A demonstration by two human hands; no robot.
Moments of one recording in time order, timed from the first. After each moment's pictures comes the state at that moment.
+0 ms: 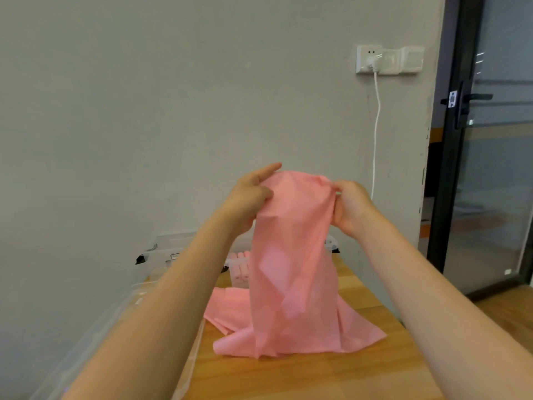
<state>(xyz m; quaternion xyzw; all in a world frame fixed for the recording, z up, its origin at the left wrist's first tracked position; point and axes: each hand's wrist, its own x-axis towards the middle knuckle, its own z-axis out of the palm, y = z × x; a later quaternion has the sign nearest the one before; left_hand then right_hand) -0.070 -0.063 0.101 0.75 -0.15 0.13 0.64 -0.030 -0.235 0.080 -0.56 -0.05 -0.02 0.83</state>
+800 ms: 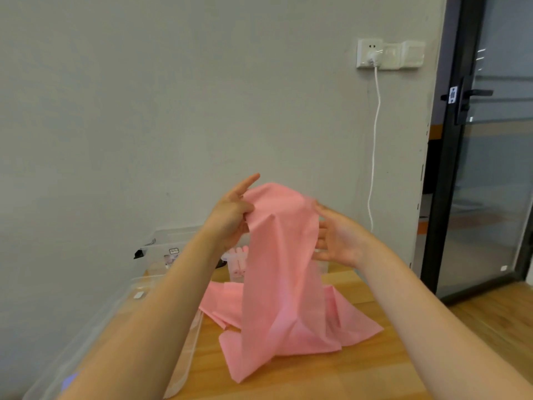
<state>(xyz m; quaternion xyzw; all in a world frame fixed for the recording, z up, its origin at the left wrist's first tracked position) -0.068 -0.035 0.063 0.67 -0.12 0.08 0.73 -0.059 -0.235 0.037 -0.63 -0.05 0.16 0.76</state>
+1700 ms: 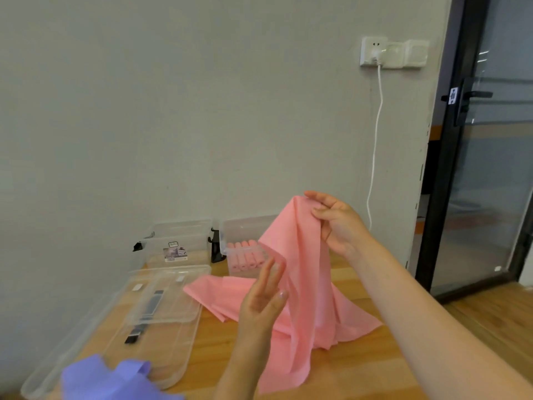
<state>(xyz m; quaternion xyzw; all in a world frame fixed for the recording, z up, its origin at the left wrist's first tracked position) -0.141 -0.081 -0.086 0.59 -0.15 0.14 0.78 -0.048 -0.223 0.033 -0.51 -0.17 0.01 0.85</state>
